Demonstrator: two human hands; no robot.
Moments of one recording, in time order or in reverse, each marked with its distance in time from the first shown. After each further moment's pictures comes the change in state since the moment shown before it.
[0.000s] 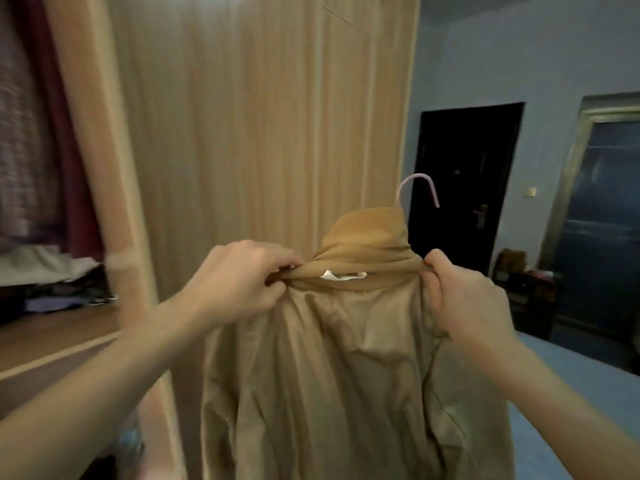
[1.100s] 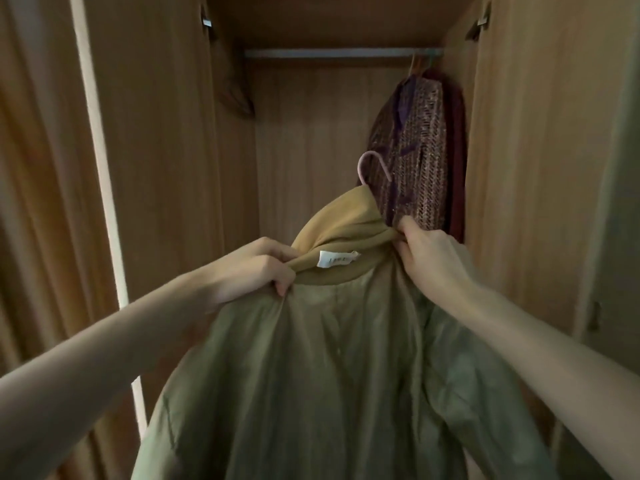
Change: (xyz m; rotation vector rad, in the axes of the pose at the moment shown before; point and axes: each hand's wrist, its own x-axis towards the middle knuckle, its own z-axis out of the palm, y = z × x) left_hand -0.381 -0.210 -0.337 -0.560 -0.078 -0.932; right_hand 0.031 -0.607 -0.011 0.641 0.007 -0.616
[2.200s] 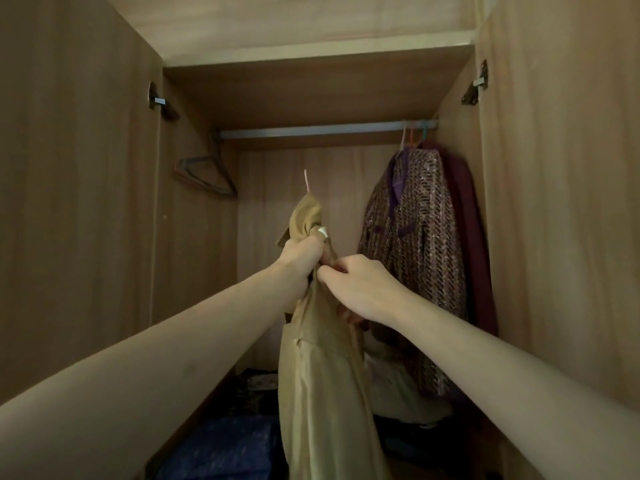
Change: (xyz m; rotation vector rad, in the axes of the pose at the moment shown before) left_hand 0.378 0.030 -0.034 -0.470 0.697 -0.092; right_hand 0.225 0.073 0.097 0.747 -0.335 0.093
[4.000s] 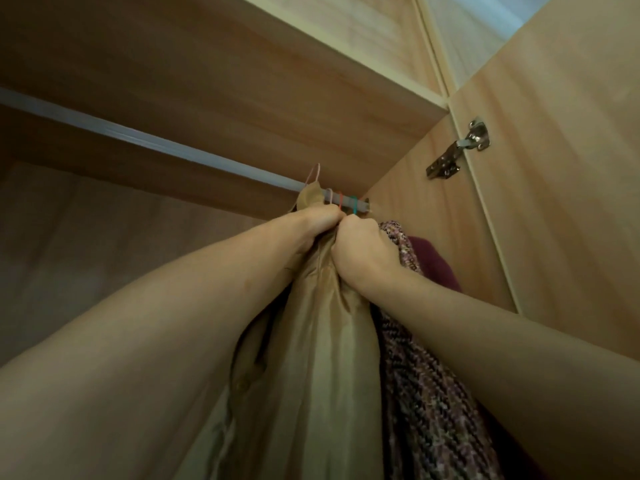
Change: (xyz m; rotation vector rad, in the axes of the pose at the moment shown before) left_hand 0.388 0.123 0.225 -0.070 -0.581 0.461; right_hand 0.348 0.115 -0.145 -0.935 0.814 0.087
